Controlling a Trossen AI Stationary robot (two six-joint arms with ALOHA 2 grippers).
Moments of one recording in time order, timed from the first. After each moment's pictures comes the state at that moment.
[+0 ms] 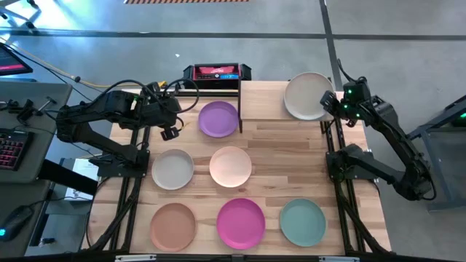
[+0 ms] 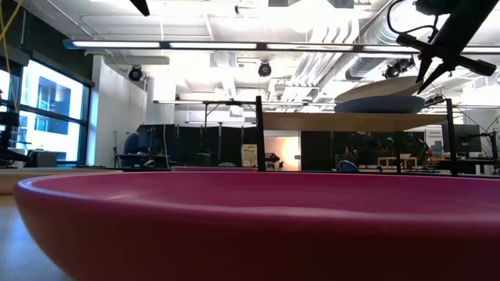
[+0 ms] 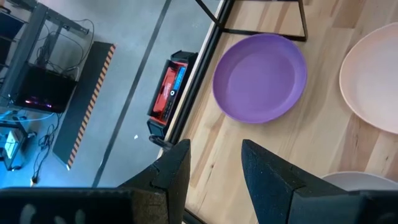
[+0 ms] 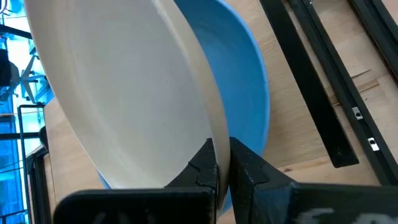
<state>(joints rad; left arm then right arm) -0.01 1.26 1.63 -1.50 -0.69 -0.15 -1.08 0.71 0.88 -1.03 -0.05 0.99</state>
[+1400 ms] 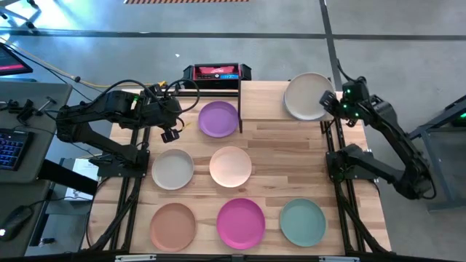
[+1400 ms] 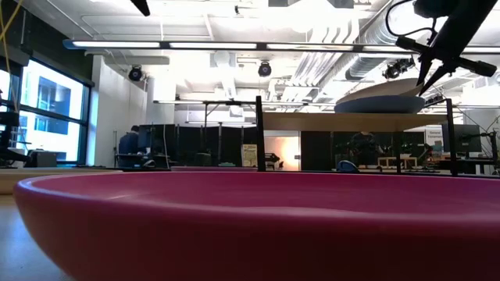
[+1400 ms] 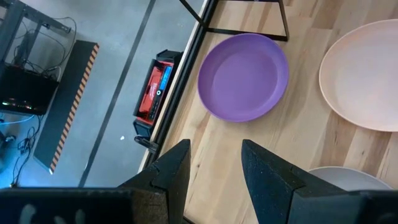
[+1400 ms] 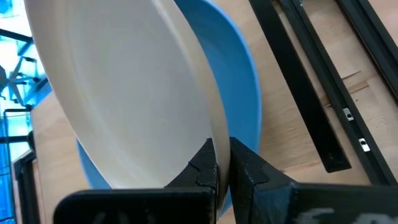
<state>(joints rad) -0.01 1.26 1.63 -1.49 -0.63 -0.15 -1.08 0.74 0.88 -1.03 -0.04 0.99</state>
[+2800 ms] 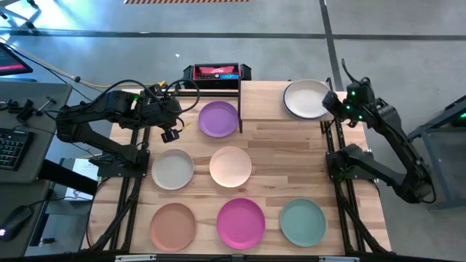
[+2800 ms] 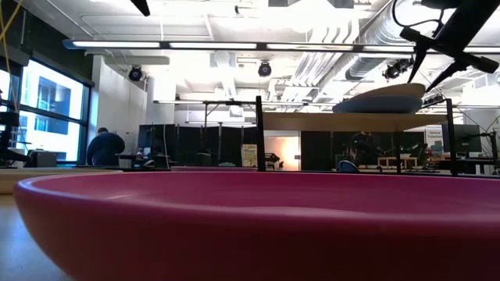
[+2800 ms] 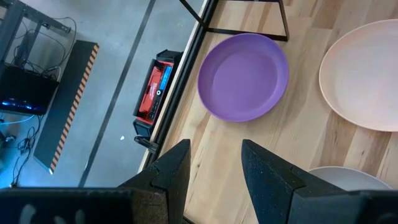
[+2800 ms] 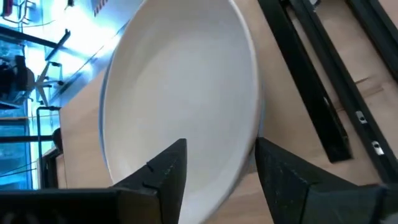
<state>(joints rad) -0.01 1.26 1.63 -1.49 -0.63 -0.15 -1.08 0.67 0.88 -1.03 -0.05 0.99</state>
